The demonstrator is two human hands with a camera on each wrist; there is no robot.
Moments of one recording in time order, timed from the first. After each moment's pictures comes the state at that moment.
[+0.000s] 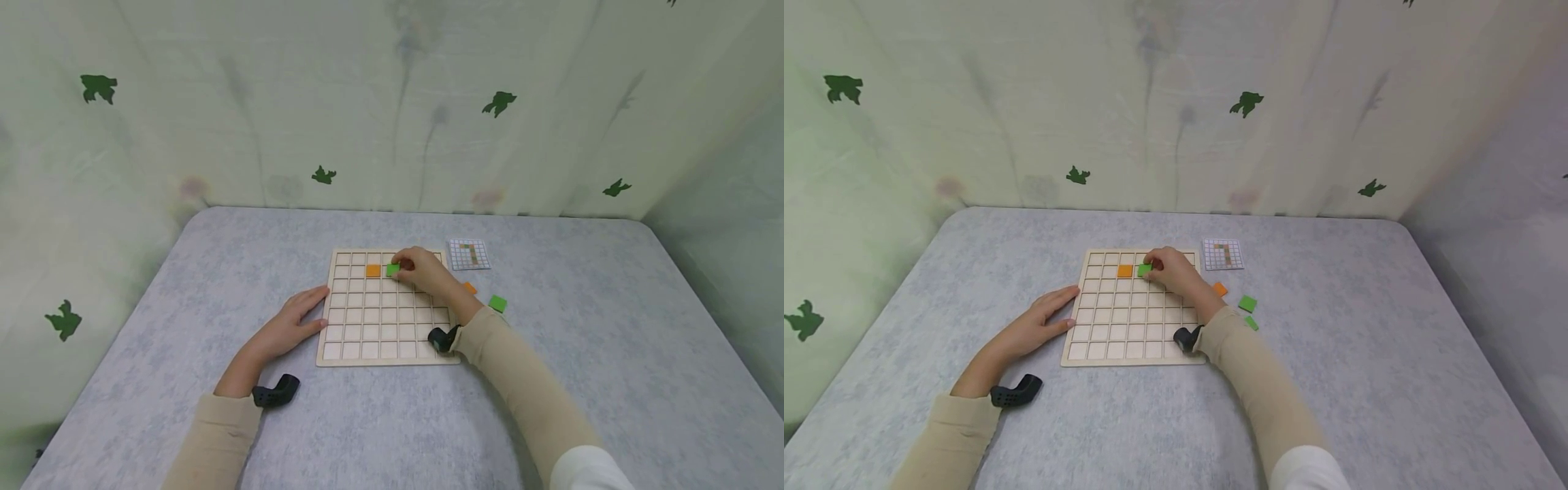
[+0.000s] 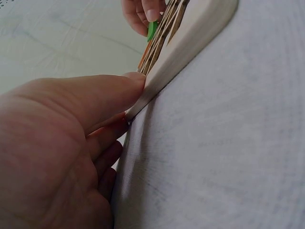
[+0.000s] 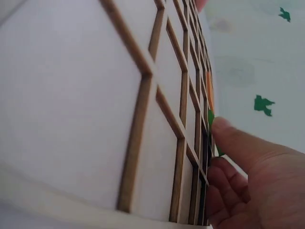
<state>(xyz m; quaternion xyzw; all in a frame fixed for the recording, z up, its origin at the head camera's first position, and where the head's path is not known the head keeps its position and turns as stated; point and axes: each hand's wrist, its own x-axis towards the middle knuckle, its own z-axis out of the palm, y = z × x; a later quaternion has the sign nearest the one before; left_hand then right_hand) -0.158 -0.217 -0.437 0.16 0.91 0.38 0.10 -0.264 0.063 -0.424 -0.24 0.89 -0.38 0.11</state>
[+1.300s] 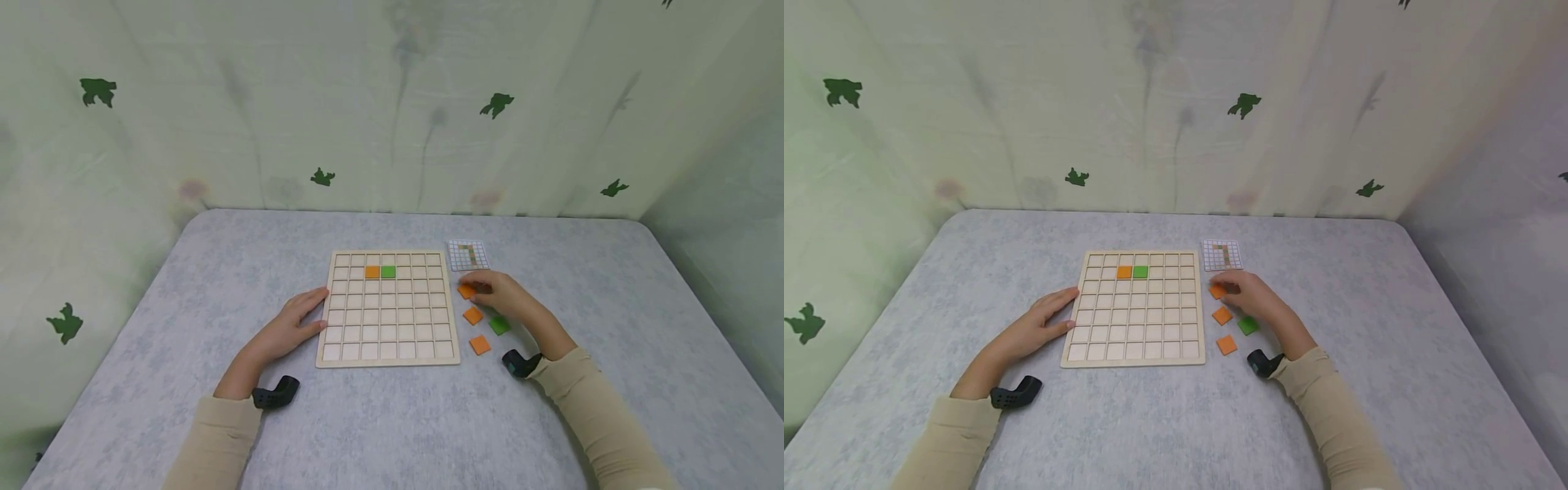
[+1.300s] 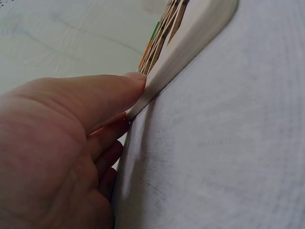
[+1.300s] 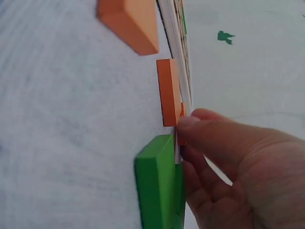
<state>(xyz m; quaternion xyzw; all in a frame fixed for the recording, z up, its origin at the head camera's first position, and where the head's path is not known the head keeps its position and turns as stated) -0.159 -0.219 -0.440 0.18 0.90 0.38 0.09 -0.217 0.189 -0.420 -0.22 0.90 -0.36 0.12</state>
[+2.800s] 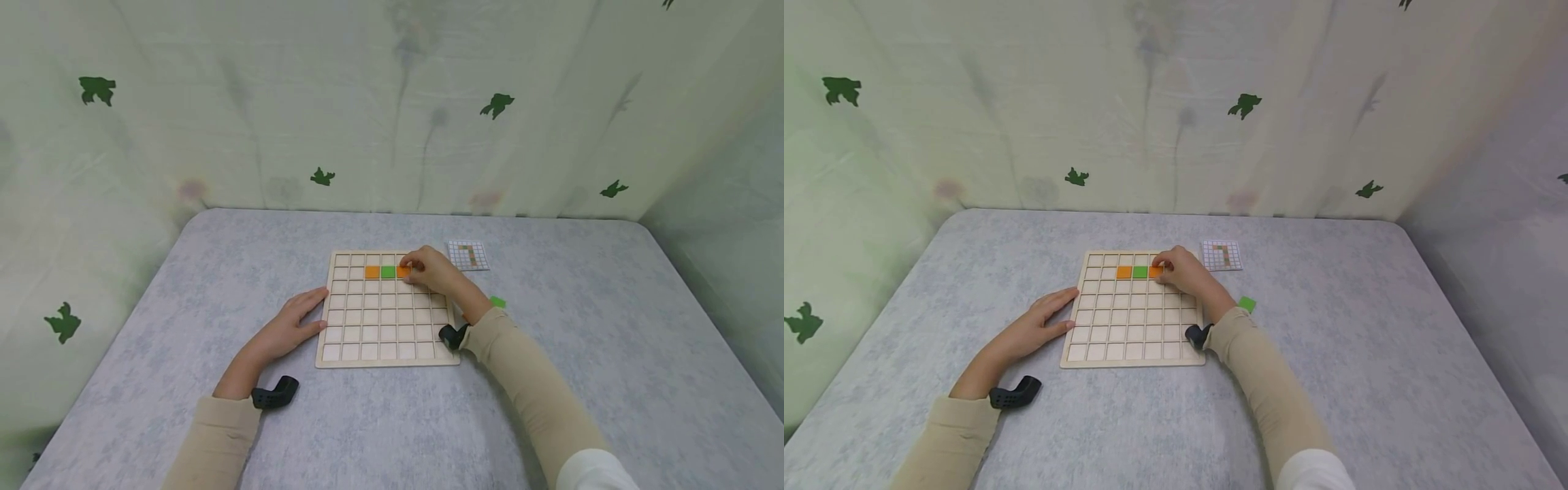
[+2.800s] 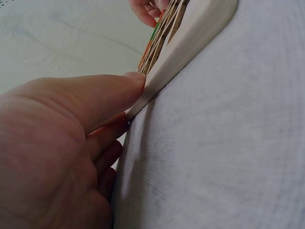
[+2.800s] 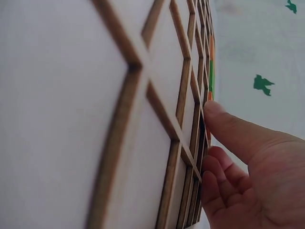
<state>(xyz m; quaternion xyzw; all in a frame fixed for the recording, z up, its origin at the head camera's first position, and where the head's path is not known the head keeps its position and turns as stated) -0.157 -0.217 -0.437 0.18 0.90 0.39 0.10 -0.267 0.083 -0.422 -0.25 0.90 -0.33 0.10</state>
